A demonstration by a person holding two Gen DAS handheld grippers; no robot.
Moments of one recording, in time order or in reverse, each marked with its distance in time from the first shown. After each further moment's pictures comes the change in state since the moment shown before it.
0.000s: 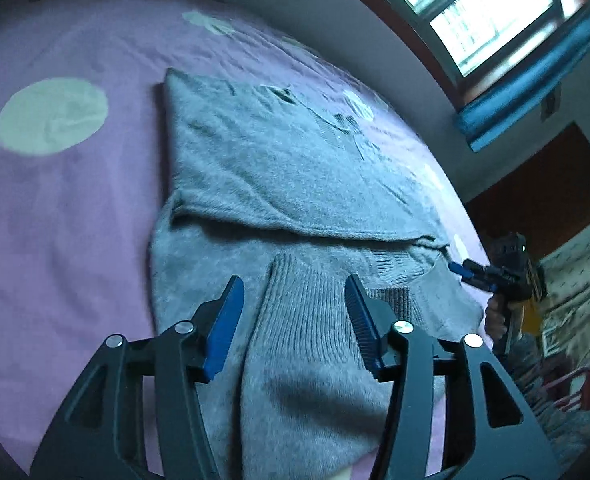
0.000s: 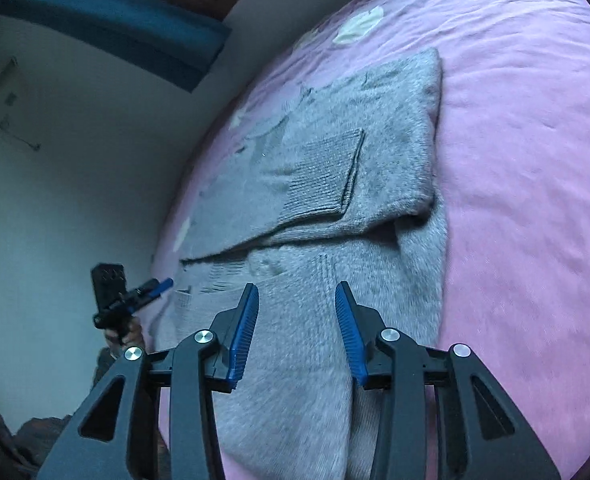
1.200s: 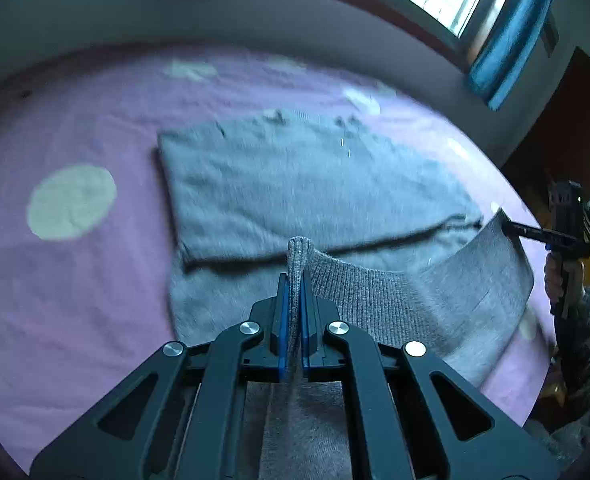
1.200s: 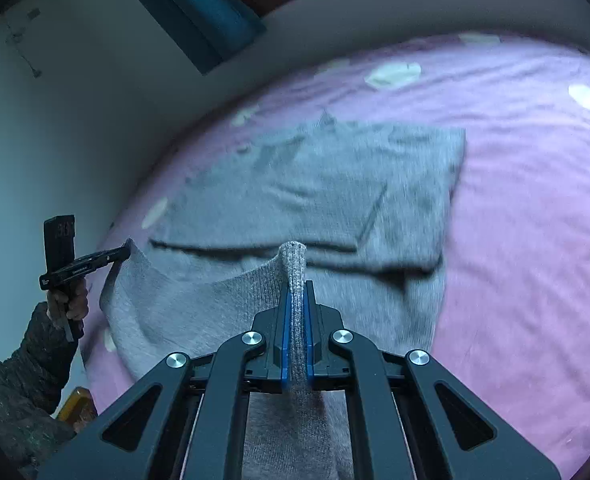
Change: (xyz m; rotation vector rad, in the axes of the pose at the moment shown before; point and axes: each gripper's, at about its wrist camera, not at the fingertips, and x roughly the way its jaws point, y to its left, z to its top) left arm -0.022 -0.043 0.011 0.218 -0.062 0.214; right arm -0.031 0.055 0.003 -0.265 -0.117 -0.188
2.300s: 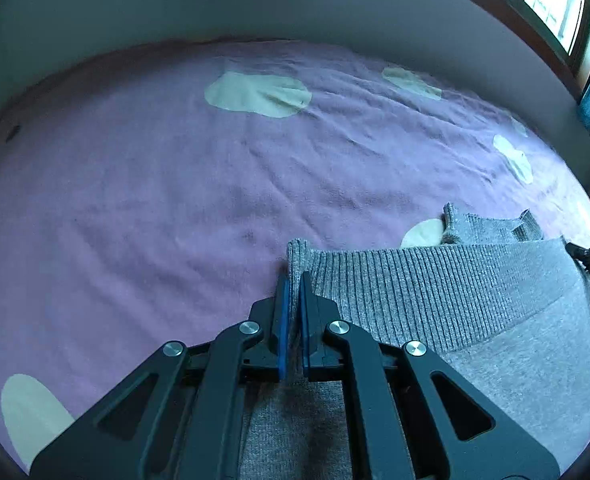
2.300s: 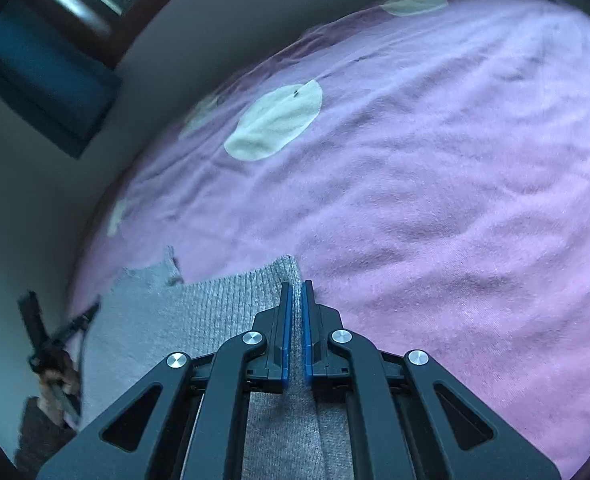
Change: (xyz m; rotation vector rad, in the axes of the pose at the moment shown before) left arm 0.184 0.082 0.145 -0.088 0.016 0.288; right arm 0.153 -0.140 0.151 0.303 -0.007 -0.148
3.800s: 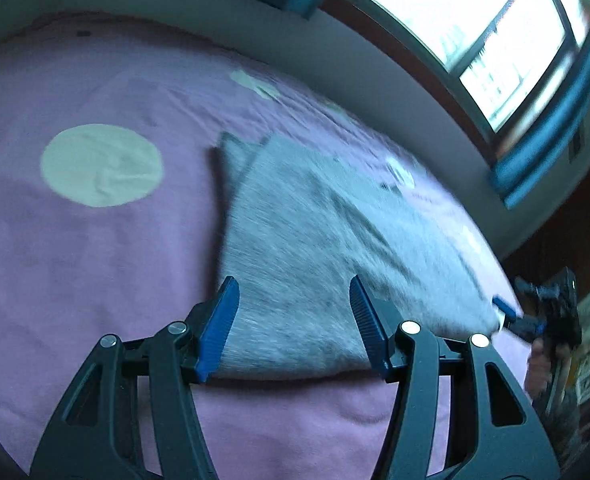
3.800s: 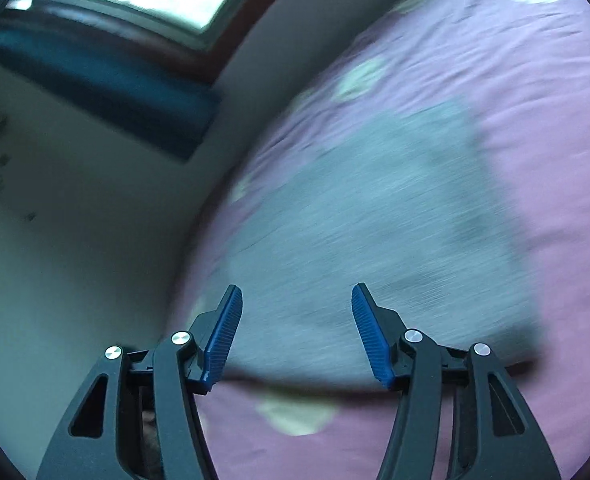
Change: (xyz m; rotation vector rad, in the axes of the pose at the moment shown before) left arm -0.157 0.042 -0.174 -0.256 -0.155 -0.330; right arm -0.116 0.091 -0.188 0.106 -0.068 0.352
